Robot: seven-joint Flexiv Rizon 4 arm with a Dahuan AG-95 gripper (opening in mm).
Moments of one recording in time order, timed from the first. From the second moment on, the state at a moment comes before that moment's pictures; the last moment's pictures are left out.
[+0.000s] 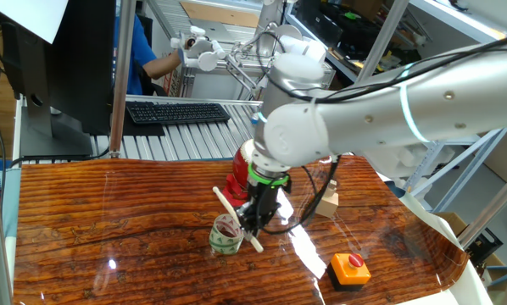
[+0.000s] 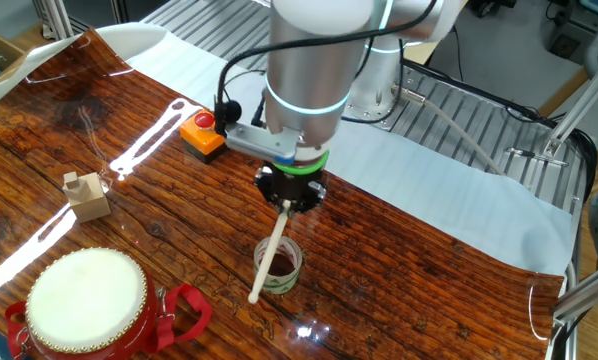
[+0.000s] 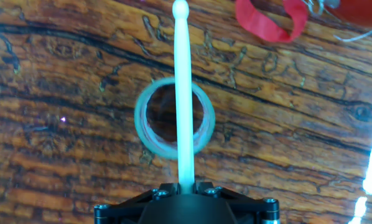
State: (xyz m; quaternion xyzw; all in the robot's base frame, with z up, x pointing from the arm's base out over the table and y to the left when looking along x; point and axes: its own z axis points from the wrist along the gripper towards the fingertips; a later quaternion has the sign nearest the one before) arm 0.511 0.057 0.086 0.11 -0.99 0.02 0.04
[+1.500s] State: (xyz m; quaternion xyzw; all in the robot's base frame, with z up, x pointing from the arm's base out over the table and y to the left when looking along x) arm 0.513 0.056 0.063 0.09 -1.00 0.02 0.01
